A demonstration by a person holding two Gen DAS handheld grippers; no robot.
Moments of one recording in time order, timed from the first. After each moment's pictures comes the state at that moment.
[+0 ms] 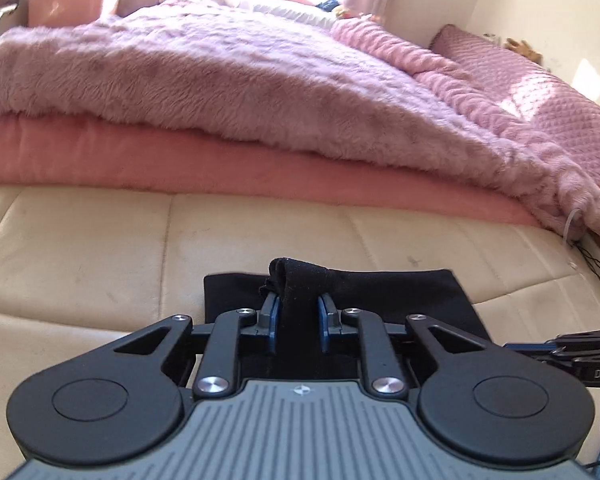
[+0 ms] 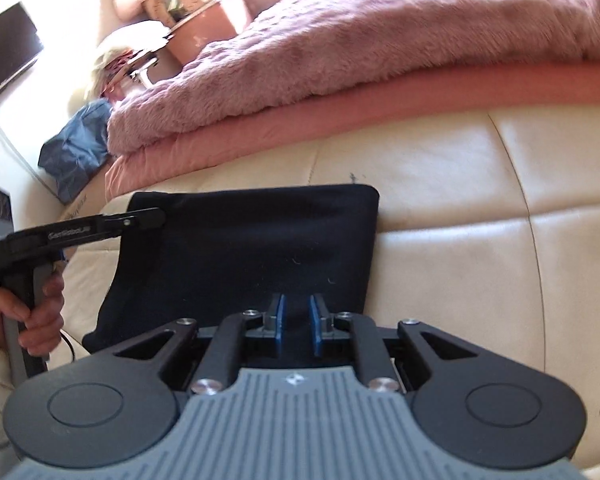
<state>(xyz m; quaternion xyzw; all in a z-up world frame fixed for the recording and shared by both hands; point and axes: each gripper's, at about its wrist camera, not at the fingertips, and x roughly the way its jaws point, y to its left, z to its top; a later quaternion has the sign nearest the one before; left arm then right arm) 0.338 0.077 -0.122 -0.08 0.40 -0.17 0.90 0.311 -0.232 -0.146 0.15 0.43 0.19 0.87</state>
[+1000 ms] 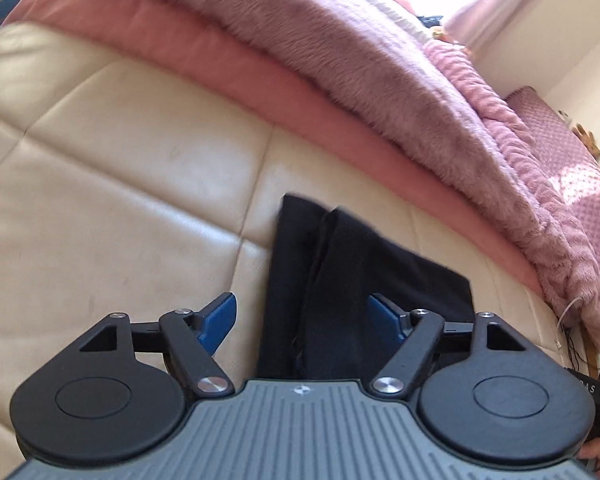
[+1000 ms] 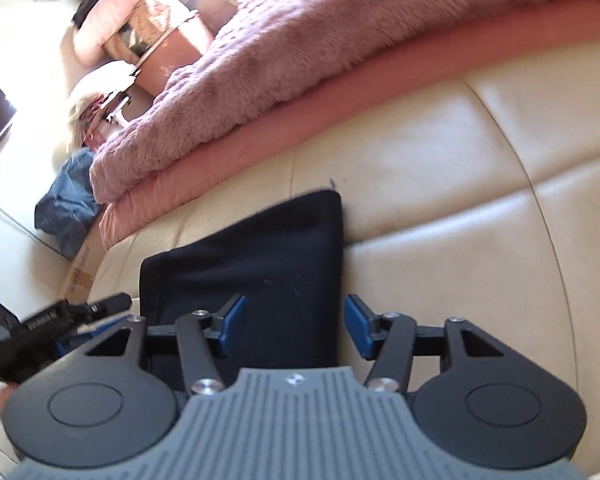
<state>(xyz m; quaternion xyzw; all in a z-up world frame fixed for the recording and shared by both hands) 0.310 0.137 -0.152 -0.25 0.45 -0.08 0.85 0.336 -0.261 -0.179 0.29 0.46 0.15 0.82</state>
